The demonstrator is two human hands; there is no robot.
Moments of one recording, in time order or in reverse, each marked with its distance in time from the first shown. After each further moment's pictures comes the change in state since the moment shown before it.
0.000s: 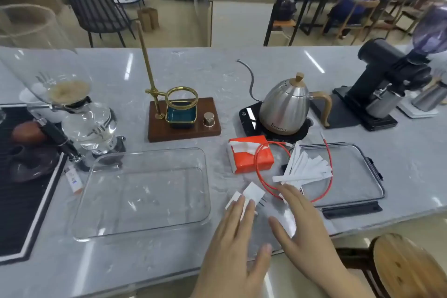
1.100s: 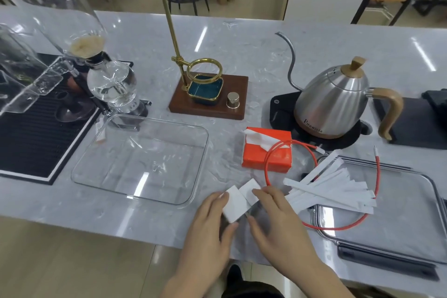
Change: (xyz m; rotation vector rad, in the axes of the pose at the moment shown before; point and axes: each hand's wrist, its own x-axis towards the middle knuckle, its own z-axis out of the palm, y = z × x) left_hand 0.019 -0.011 0.056 0.054 0.155 -0.517; right_hand 0.055 0.062 0.029 0.095 -0.329 -0.235
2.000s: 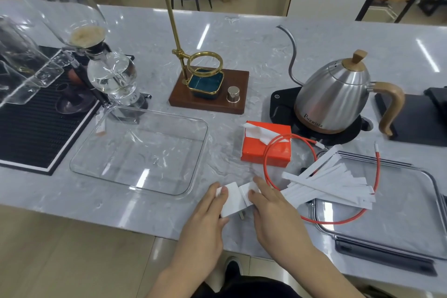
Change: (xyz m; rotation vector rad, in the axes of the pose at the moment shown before) left_hand -0.002 -0.007 0.006 0.041 0.001 0.042; right_hand 0.012 0.000 0.006 -0.358 -0.102 -0.047
